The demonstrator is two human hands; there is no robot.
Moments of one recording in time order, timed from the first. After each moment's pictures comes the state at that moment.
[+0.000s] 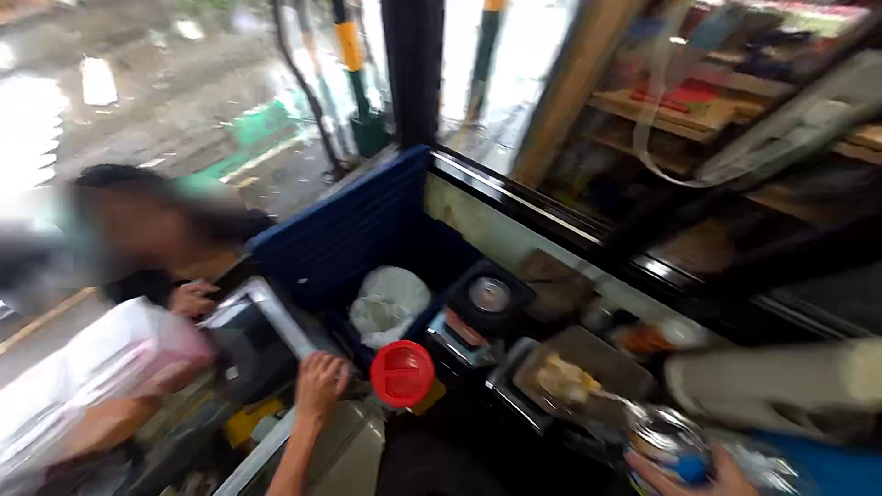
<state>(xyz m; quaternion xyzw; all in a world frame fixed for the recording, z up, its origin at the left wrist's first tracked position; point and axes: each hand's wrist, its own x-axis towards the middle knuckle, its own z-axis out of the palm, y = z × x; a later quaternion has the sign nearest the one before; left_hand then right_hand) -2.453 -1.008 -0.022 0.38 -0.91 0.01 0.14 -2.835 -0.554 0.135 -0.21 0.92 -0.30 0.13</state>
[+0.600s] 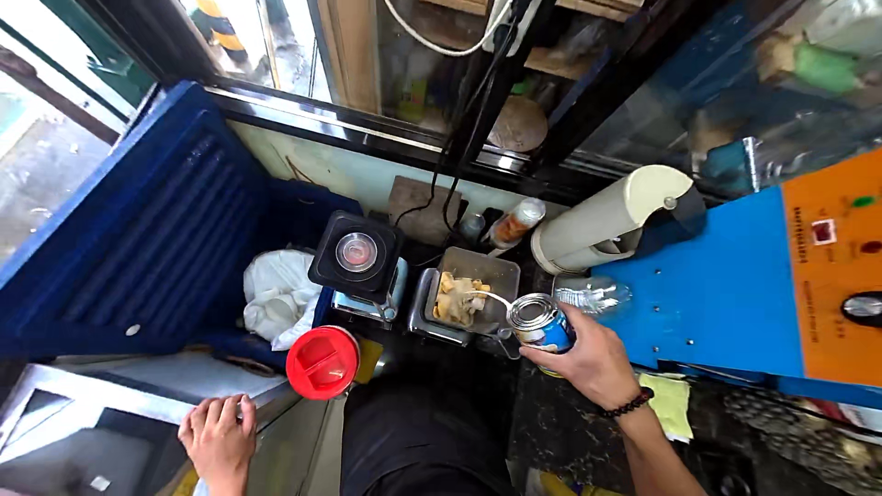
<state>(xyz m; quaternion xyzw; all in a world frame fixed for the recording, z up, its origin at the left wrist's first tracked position) -2.459 -1.012 -0.027 0.37 -0.92 0.00 0.11 -2.838 -0.567 0.155 -0.15 0.96 -0.19 0.14</state>
